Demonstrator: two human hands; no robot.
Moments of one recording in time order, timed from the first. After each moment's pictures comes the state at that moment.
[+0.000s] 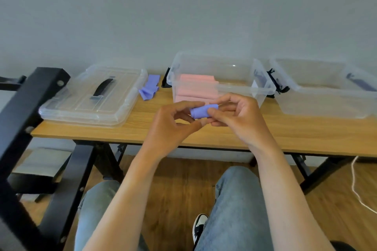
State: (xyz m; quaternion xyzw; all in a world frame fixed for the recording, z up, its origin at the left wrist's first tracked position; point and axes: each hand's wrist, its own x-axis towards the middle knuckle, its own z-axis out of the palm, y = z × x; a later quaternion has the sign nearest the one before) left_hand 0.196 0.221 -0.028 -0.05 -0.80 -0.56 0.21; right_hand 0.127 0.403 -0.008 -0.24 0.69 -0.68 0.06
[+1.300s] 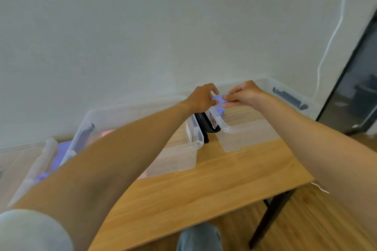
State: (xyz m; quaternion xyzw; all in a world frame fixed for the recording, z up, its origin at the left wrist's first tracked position) left_hand -0.208 0.435 0.032 -0.21 -0.93 -0.31 0.00; right_hand -0.190 0.621 0.046 0.06 0.78 -0.62 0.03
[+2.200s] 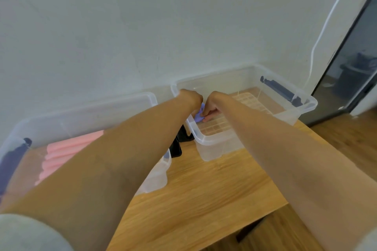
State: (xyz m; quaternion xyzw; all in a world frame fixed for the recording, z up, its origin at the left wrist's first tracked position) left_hand -0.301 0.519 -0.014 -0.19 -0.95 0.19 -0.16; right_hand -0.320 0.618 -0.046 0.17 0.88 -0.30 0.32
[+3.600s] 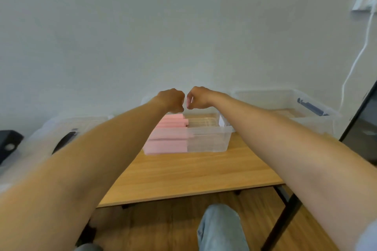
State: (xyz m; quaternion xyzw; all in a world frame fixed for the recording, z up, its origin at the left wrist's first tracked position) left_hand -0.082 0.236 0.066 -0.06 -1.00 0.04 0.02; right_hand -0.104 0.381 0.080 -0.23 0.96 -0.14 0.07
